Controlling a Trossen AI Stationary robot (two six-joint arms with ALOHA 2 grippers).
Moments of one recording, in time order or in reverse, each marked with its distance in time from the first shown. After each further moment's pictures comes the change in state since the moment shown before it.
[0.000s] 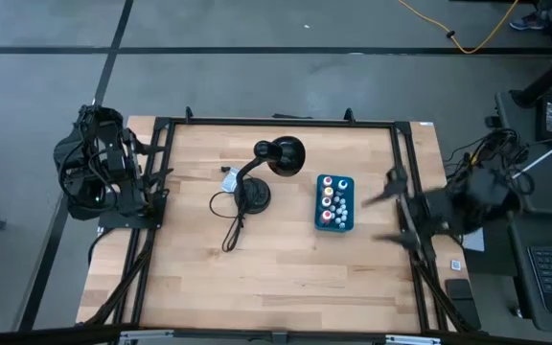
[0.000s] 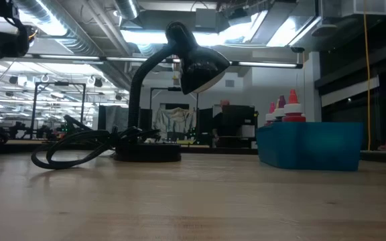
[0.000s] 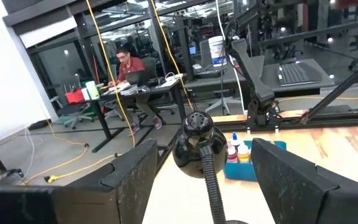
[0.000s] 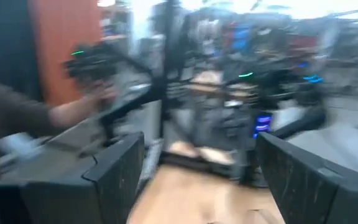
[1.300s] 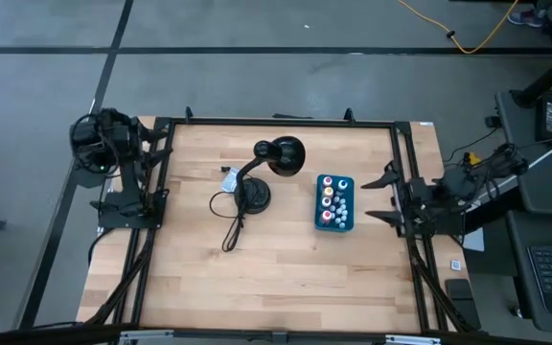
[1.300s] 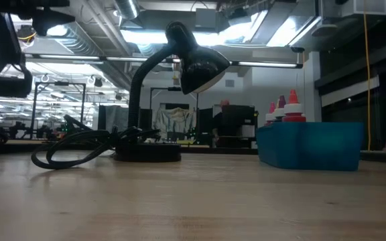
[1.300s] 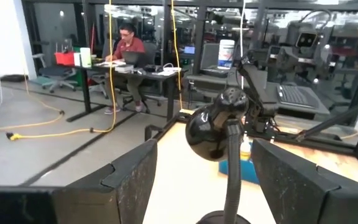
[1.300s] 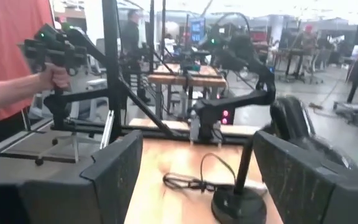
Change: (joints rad) left arm 0.002 -0.429 -0.162 -0.001 0.001 -0.018; right arm -0.214 -0.507 -0.673 0.223 -0.036 0.014
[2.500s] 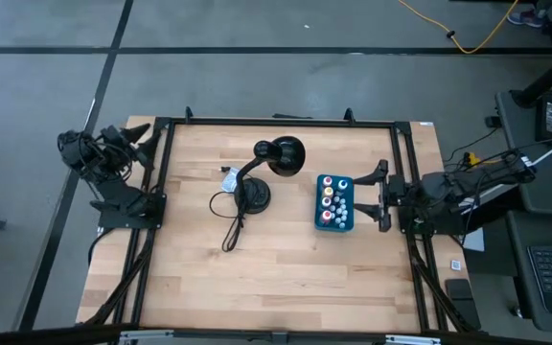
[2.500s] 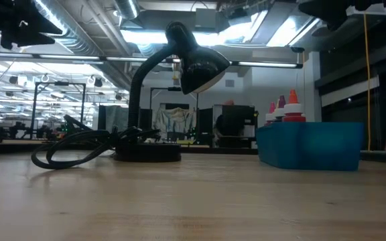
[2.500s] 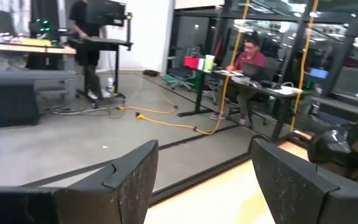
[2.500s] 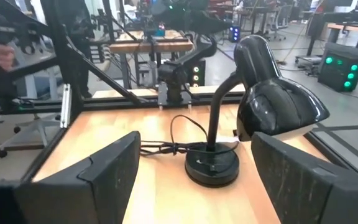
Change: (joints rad) left arm 0.552 -0.046 -0.165 0.005 -0.002 -0.197; right arm -0.139 0.070 -0.057 -0.038 0.013 0.132
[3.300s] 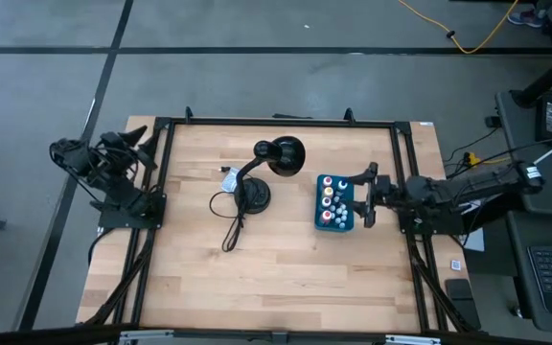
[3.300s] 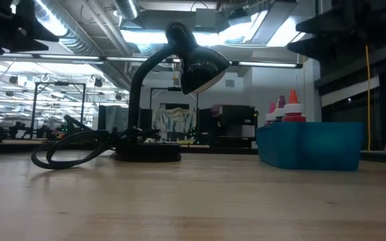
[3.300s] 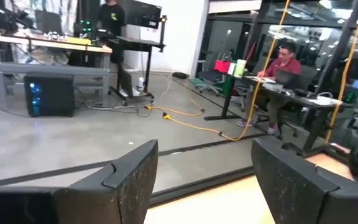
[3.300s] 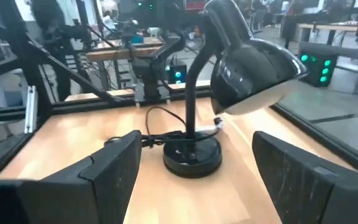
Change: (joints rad) left arm 0.155 0.000 -0.070 -0.005 0.003 -0.107; right arm -0.149 0.040 -0.276 0.375 -0.046 0.004
